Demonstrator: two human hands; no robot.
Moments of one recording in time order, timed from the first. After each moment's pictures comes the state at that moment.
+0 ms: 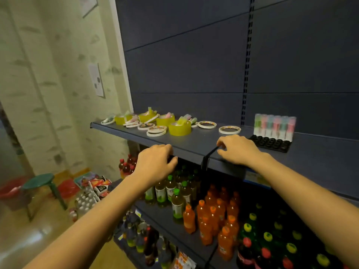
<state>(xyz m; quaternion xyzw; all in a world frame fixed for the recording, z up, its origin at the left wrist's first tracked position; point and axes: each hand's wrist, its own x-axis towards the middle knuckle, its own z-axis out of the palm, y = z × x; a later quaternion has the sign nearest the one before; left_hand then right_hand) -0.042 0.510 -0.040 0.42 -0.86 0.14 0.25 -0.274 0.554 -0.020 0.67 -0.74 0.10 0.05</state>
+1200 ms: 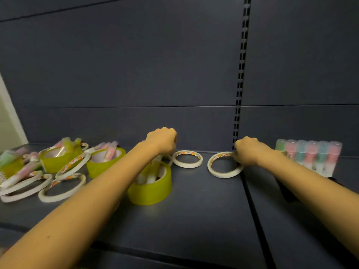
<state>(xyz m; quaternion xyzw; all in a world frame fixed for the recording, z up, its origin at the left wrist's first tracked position) -0.236 0.163 0.017 0.29 -0.95 0.05 0.09 -0.386 0.329 -0.006 0.39 -0.92 -0.03 0.05</state>
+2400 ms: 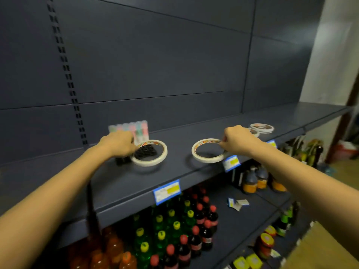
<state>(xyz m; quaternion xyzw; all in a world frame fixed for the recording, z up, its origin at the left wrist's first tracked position) -0.305 0.417 0.007 0.02 -1.00 -0.03 0.06 -0.323 0.714 0.003 0.08 -0.99 0.06 0.12</state>
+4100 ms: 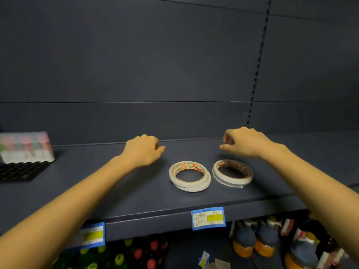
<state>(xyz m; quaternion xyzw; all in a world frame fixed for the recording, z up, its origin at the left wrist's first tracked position) -0.546 0.723 -0.012 0.13 -0.98 0.00 0.17 -0.646 0.963 0.021 0.27 -0.96 0.03 0.11</state>
